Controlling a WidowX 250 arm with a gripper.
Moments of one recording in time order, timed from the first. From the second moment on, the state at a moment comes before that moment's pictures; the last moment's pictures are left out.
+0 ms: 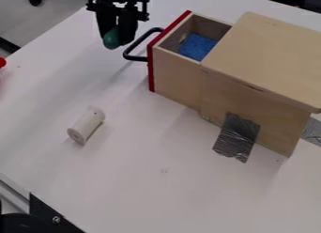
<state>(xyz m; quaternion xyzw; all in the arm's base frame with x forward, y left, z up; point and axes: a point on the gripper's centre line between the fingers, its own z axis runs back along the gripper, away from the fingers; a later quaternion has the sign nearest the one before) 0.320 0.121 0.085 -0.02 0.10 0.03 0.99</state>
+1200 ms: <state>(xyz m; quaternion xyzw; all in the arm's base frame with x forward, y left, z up) 0.333 0.069 0.099 -0.01 0.09 -0.03 1.00</state>
